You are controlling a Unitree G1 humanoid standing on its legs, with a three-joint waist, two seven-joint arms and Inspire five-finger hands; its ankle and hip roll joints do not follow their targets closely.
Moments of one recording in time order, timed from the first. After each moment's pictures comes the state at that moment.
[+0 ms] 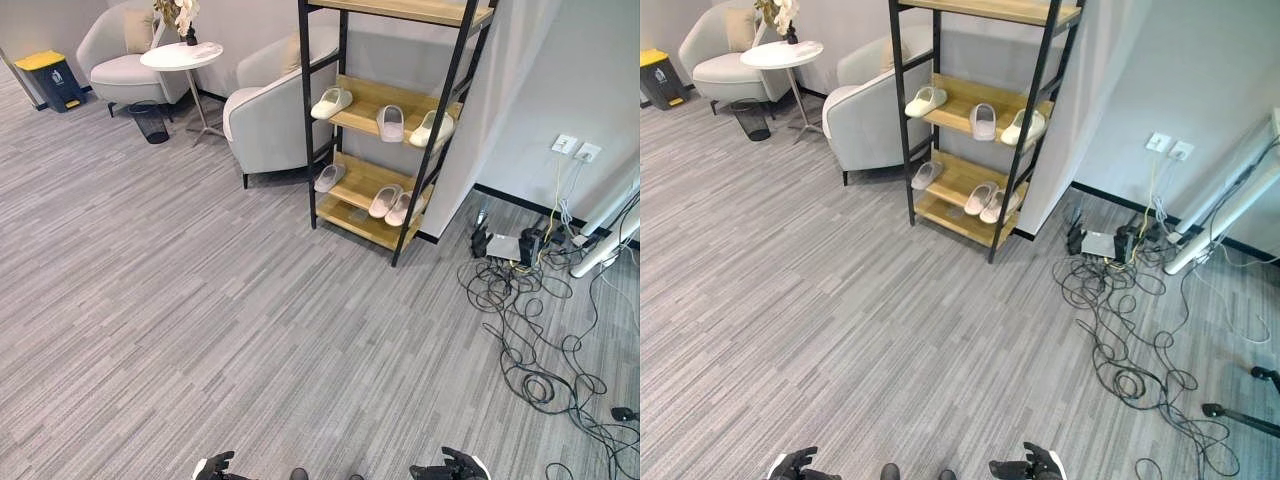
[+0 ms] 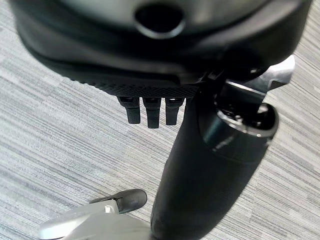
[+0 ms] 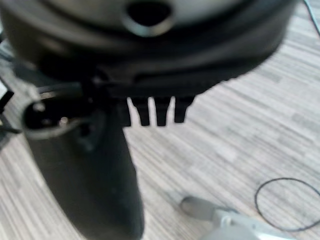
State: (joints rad) left arm 0.02 0.20 -0.16 1.22 -0.08 -0.07 0.15; right arm -0.02 -0.25 0.19 1.24 0.20 -0.09 -0.13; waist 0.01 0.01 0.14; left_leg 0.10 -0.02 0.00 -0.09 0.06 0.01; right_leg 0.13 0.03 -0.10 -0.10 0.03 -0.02
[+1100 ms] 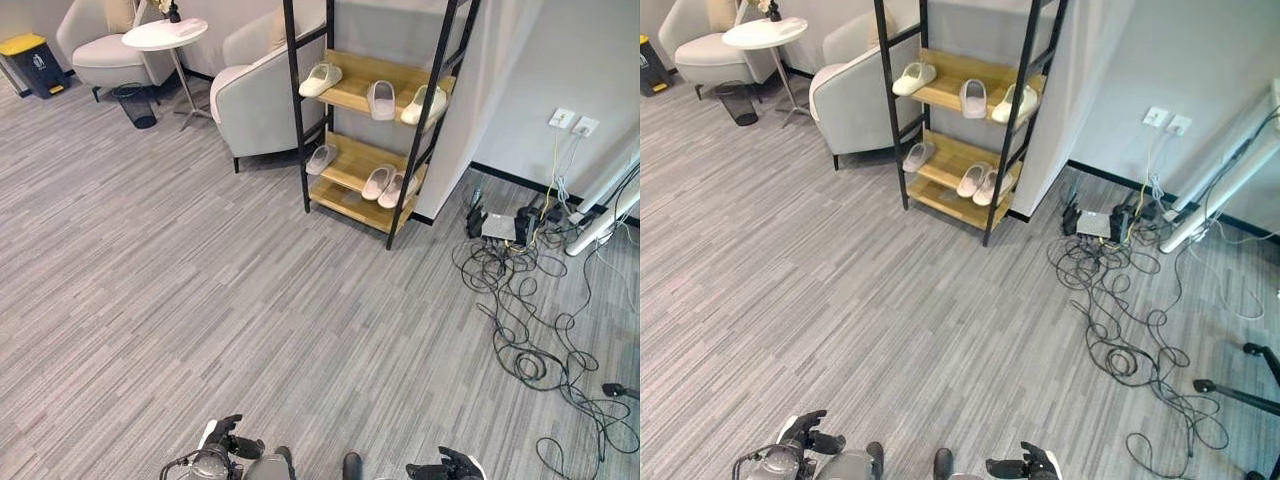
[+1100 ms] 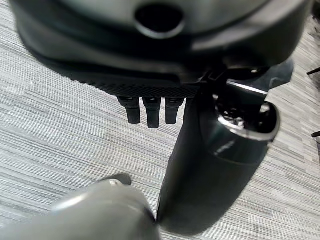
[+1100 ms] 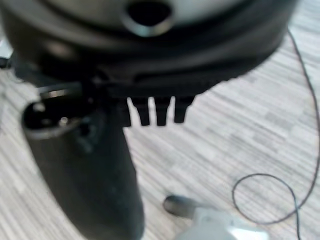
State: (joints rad) left arm -0.14 0.22 -0.25 1.23 -0.08 -0.08 0.17; right arm -0.05 -0.23 0.19 1.25 0.22 -0.08 -0.16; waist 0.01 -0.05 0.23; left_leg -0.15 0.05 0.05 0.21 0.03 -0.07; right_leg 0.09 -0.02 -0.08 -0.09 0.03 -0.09
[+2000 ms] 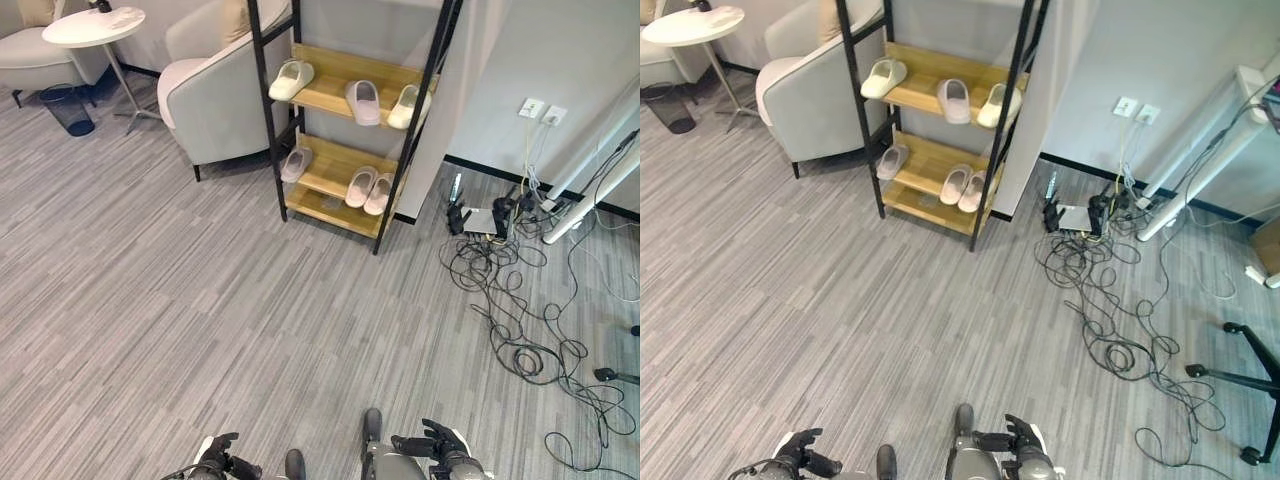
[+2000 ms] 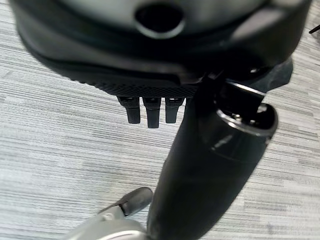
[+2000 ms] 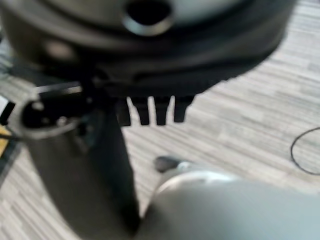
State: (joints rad) left arm -0.04 0.23 -0.25 1.27 -0.04 -0.08 0.16; right arm -0.07 -0.20 0.19 1.19 0.22 -0.08 -0.14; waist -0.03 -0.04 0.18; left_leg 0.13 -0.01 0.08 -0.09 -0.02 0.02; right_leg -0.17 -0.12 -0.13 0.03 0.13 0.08
